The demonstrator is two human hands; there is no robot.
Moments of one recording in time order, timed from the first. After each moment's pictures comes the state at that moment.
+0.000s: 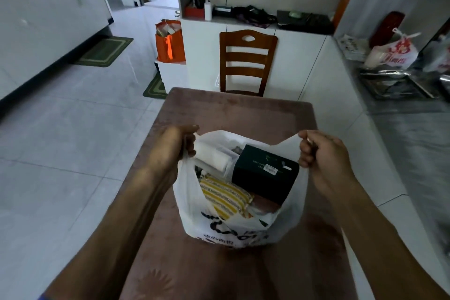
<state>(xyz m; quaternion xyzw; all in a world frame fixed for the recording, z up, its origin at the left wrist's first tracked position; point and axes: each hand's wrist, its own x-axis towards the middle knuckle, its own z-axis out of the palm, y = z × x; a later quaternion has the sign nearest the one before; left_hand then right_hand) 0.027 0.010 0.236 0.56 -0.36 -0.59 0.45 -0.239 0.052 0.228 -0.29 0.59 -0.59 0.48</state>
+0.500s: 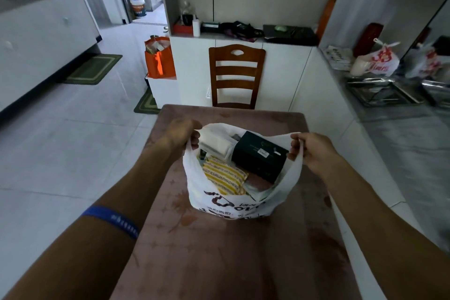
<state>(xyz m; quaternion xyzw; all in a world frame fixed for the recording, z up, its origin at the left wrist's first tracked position) 0.015 -0.114 0.214 0.59 -0.46 -0.57 0.34 -0.271 -0.033 0.214 -0.18 0.67 -0.52 0.51</state>
